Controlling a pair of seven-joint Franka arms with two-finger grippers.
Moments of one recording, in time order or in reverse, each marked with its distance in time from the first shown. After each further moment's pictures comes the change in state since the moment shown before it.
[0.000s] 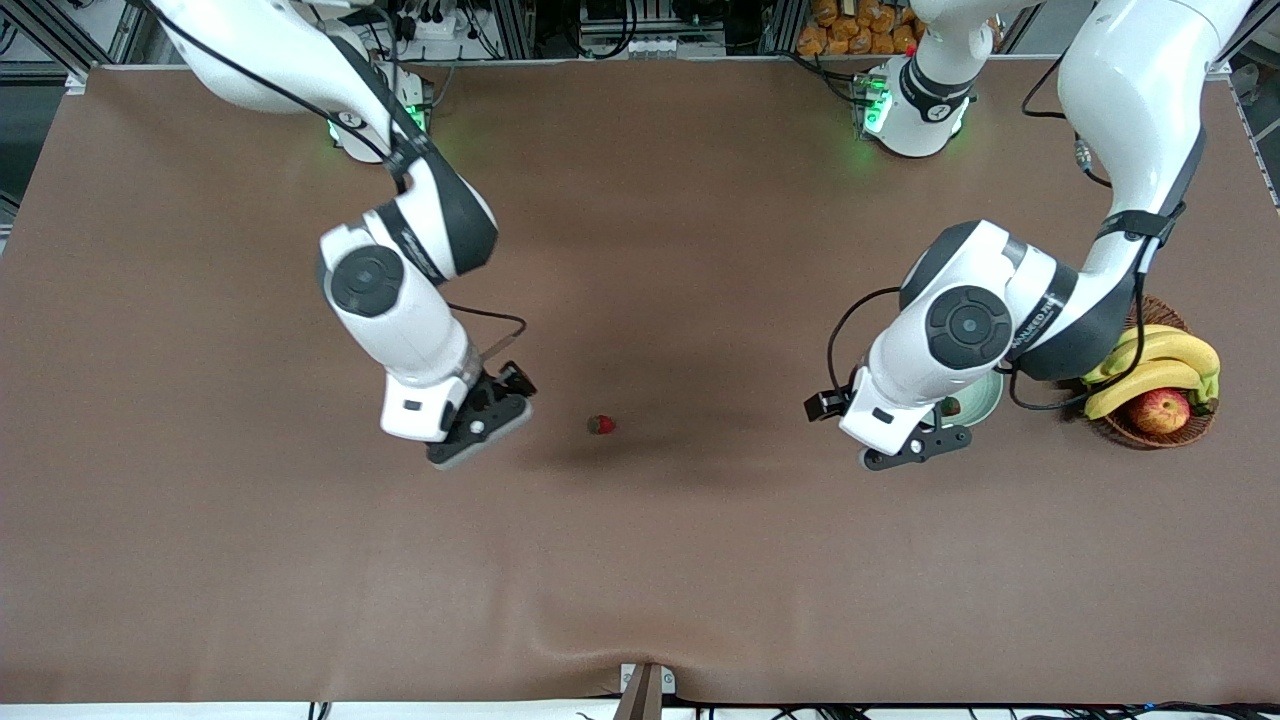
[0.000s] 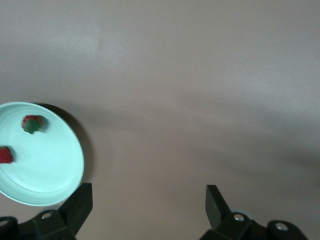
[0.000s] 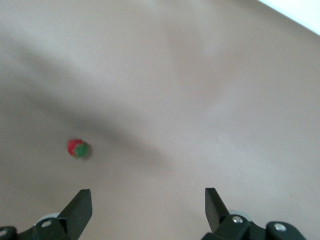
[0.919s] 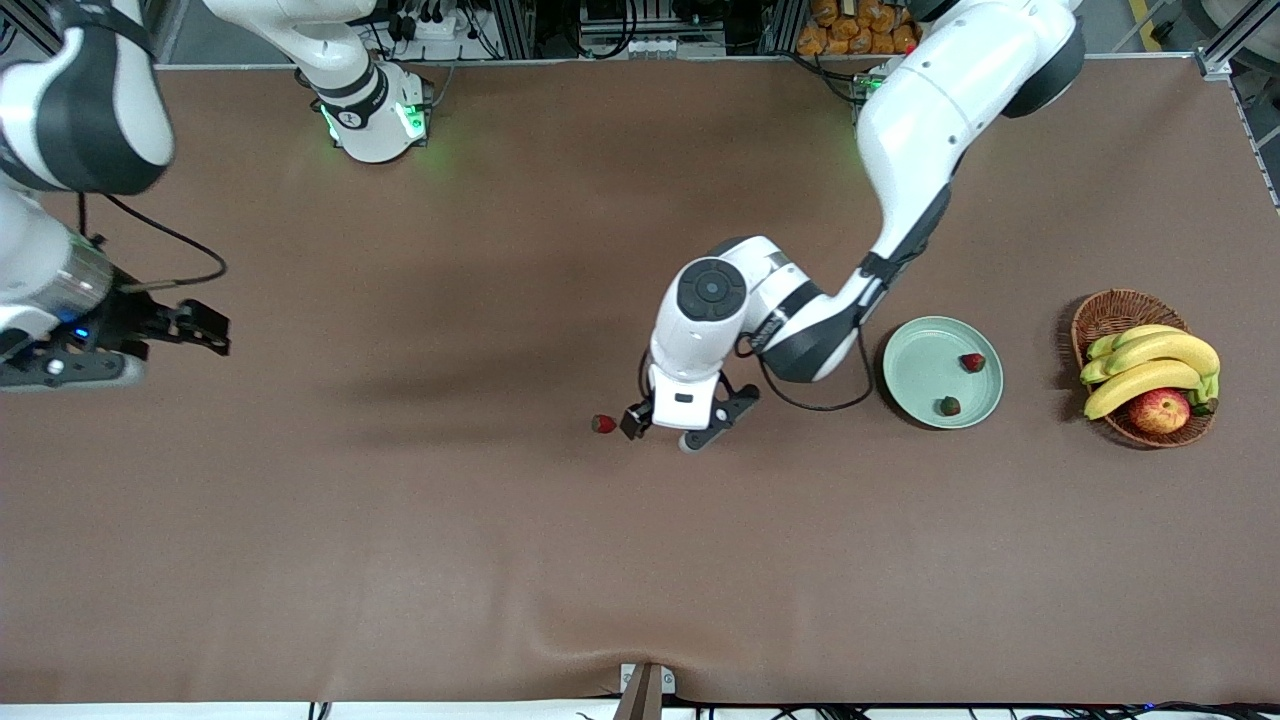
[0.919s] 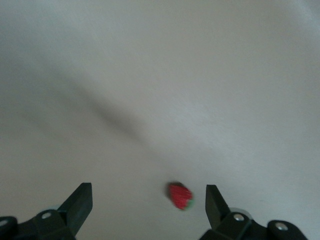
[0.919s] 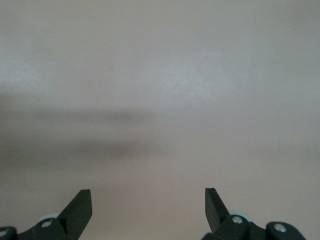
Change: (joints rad) left arm -0.589 0.243 0.317 0.214 -0.017 0.430 -0.772; right arm -0.208 -0.379 -0.282 -0.099 0.080 -0.458 -0.006
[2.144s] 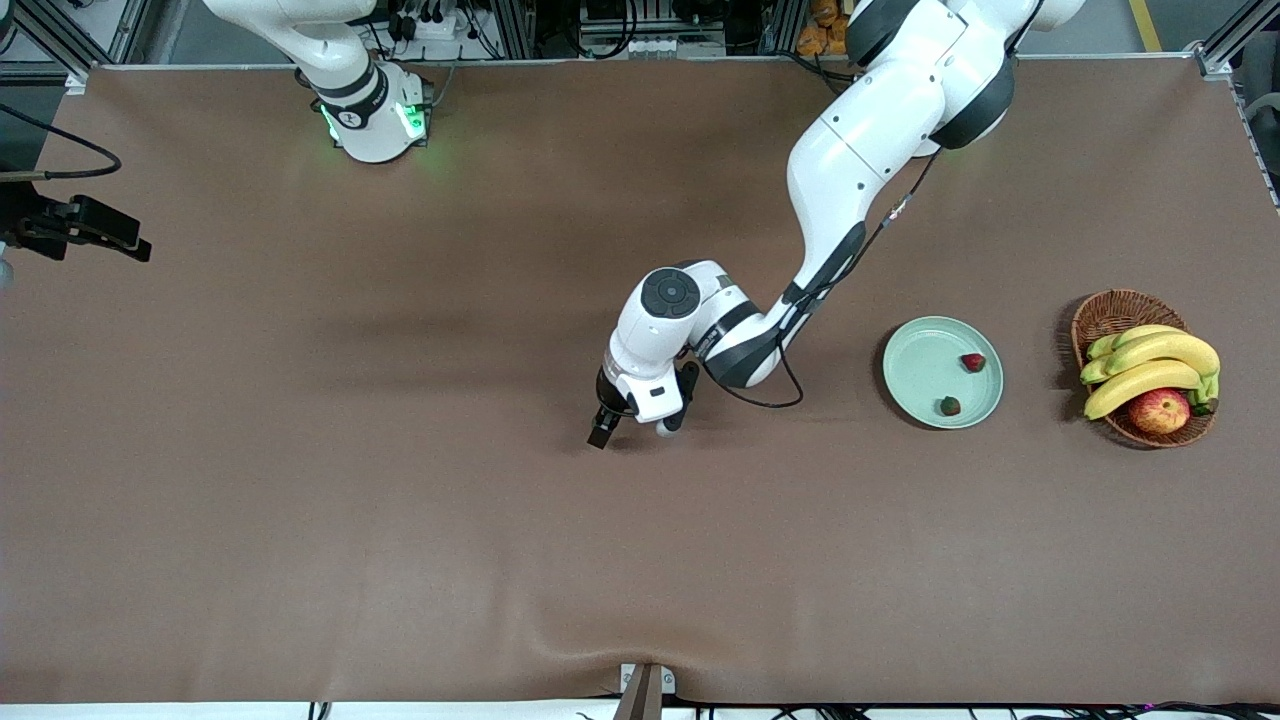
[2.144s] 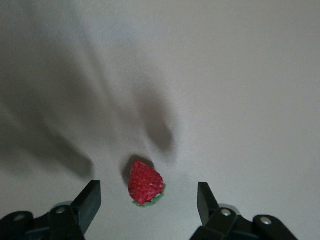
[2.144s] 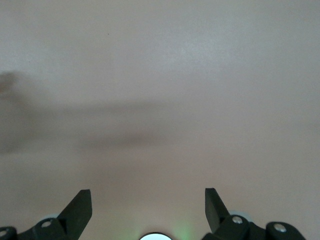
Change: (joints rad) left arm -0.161 0.171 0.133 0.056 -0.040 0.298 -0.475; right arm 0.000 -0.081 -0.055 0.142 0.044 -0.323 0.014
